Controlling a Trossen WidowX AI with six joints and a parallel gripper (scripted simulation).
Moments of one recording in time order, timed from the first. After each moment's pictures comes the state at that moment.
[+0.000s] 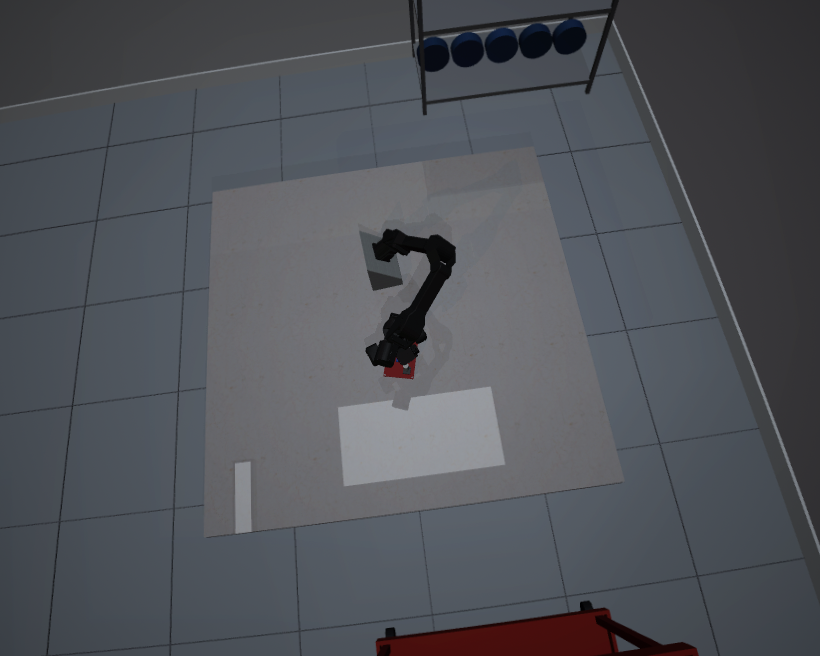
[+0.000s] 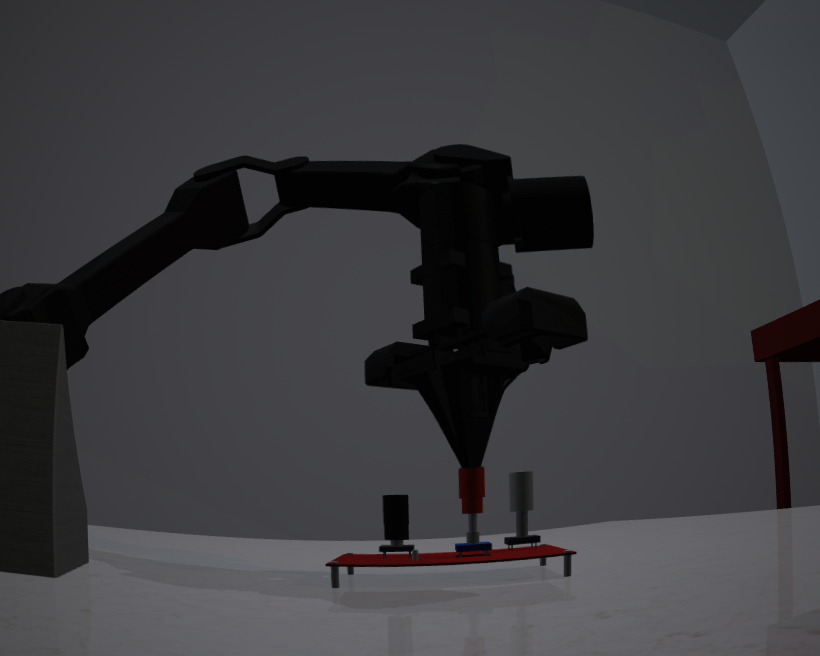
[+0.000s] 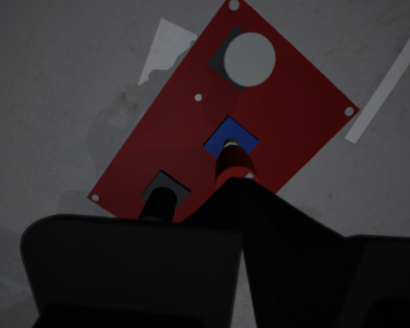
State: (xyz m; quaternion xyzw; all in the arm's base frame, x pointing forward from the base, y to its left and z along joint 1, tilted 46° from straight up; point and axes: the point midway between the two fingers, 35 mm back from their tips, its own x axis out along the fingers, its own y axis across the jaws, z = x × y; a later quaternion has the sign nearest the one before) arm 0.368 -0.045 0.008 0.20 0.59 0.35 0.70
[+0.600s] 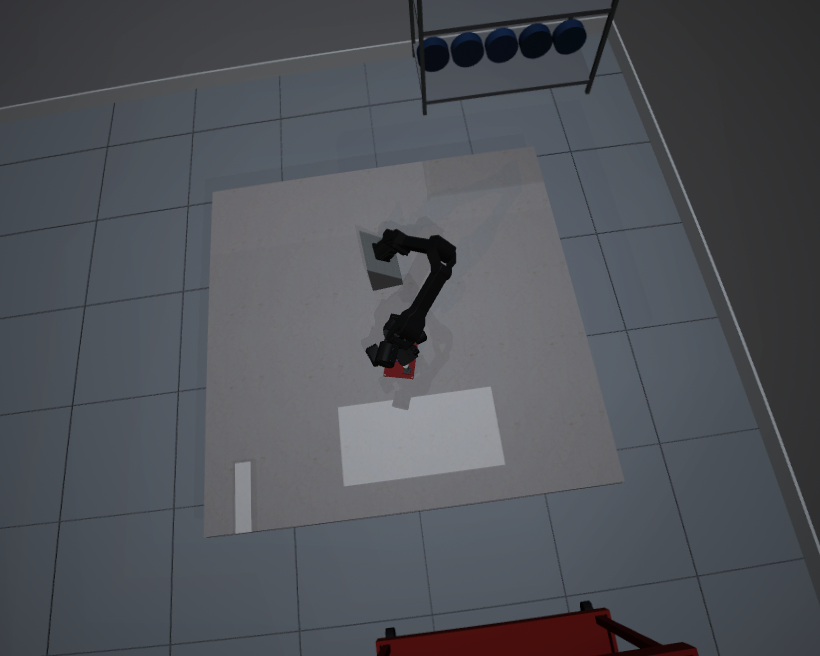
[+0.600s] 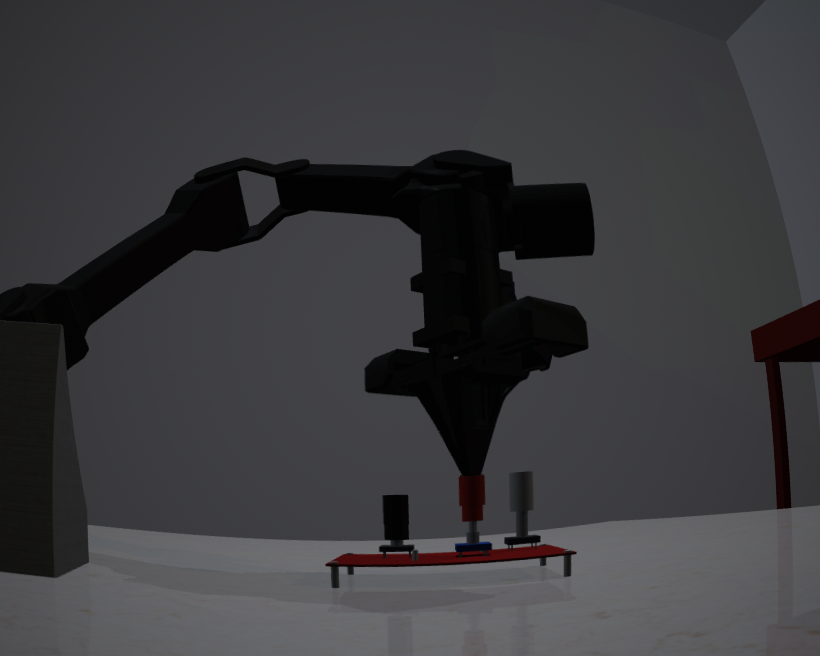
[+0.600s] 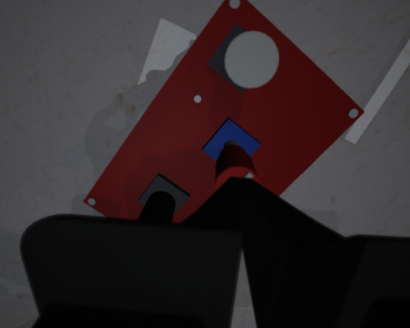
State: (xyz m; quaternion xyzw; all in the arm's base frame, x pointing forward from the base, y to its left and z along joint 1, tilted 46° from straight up) arm 0.368 -0.041 0.004 0.20 0.59 0.35 0.70
